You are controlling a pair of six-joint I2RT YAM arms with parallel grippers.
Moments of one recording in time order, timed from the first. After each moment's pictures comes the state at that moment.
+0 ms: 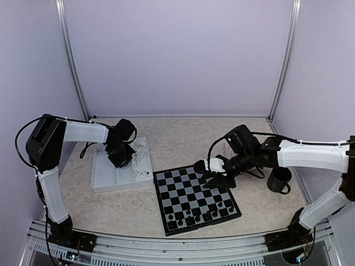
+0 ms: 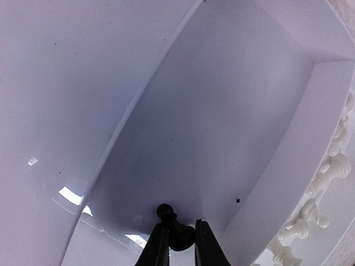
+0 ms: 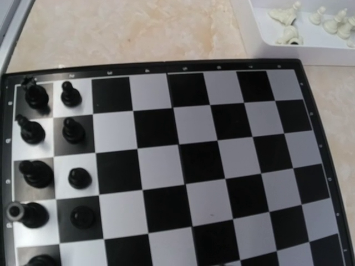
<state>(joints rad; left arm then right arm) -0.45 1.95 1.23 -0.58 -0.16 -1.26 0.83 1.42 0.94 -0.39 -0.45 -0.77</state>
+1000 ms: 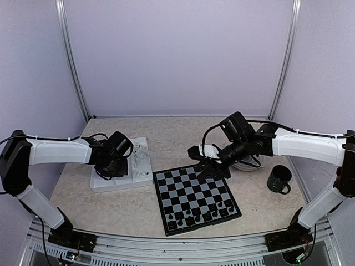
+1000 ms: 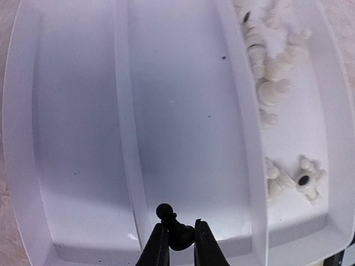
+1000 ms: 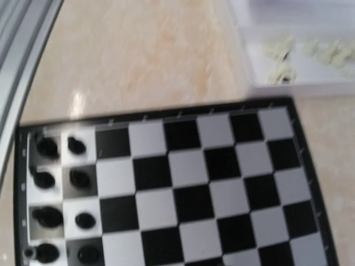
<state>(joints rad) -0.64 1.60 0.92 -0.57 -0.35 -0.72 0.81 1.49 1.10 -0.49 -0.53 -0.72</state>
